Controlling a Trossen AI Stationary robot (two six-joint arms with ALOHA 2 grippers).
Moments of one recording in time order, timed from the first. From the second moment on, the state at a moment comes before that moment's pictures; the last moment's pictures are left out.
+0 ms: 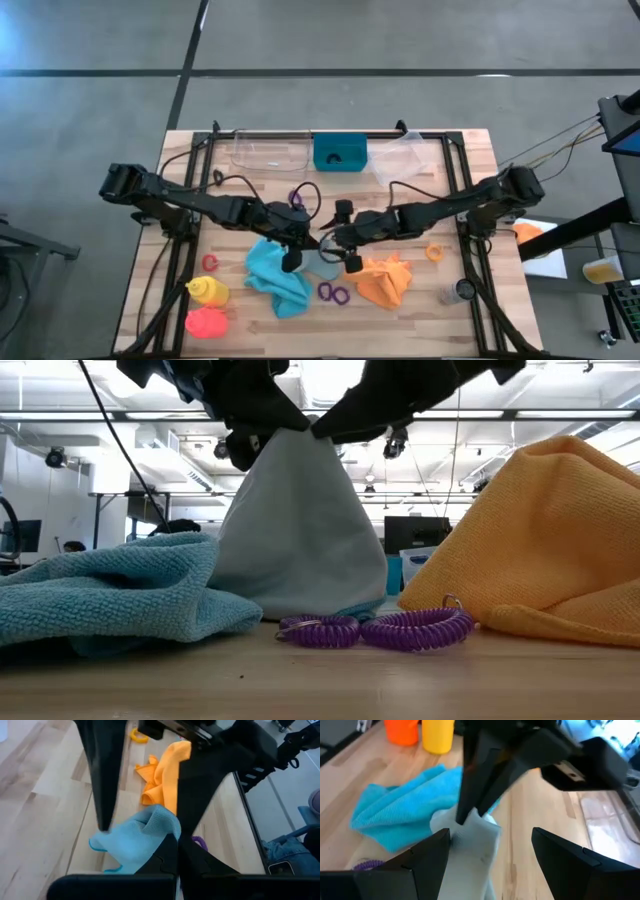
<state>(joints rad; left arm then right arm) -0.15 1.48 0.92 -0.02 0.09 -0.36 0.20 1.64 1.04 0.06 0.15 -0.15</state>
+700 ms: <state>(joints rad) -0.15 1.48 0.92 -0.05 0.09 -0.36 0.22 1.71 1.20 -0.19 0.14 -0.18</state>
